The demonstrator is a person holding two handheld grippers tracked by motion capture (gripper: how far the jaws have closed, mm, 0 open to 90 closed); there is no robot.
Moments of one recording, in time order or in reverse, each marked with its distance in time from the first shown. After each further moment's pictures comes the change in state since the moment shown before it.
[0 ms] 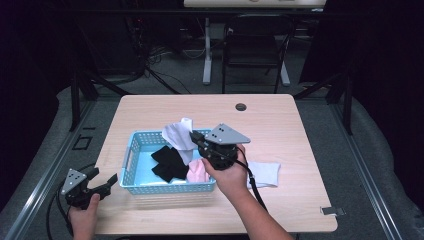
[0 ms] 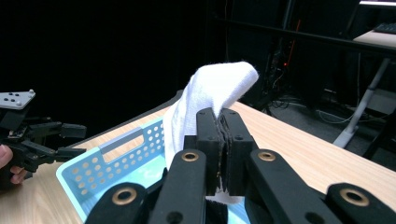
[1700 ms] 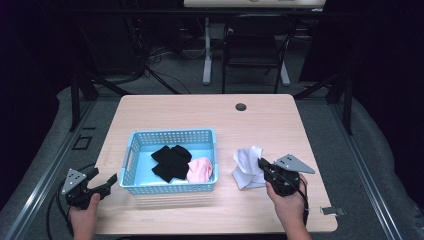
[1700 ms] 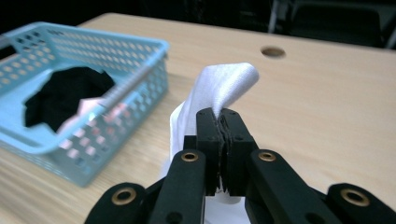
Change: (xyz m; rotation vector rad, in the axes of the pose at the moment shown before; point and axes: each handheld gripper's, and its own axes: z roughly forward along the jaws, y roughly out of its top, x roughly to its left) left arm 0.000 0.000 0.000 0.004 0.013 -0.002; right arm -0.088 -0.118 -0.105 0.208 -0.298 0.187
